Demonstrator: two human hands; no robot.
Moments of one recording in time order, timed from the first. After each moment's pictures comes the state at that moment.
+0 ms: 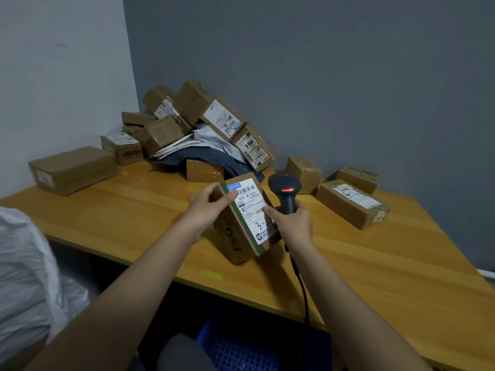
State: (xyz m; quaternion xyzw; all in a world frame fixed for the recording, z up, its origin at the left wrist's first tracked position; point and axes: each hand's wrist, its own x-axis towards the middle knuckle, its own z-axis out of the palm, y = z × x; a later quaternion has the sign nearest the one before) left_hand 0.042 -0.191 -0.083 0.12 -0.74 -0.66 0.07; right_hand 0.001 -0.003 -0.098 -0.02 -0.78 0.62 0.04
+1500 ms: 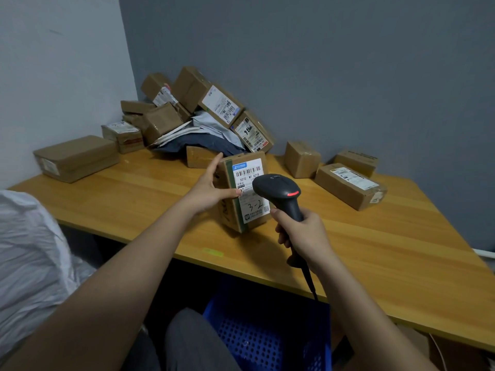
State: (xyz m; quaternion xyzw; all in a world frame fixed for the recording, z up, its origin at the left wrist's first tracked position) left_hand 0.044 -0.190 -0.077 0.05 -0.82 -0.56 0.09; right_hand 0.084 0.034 -0.080 0.07 -0.78 0.62 -0.05
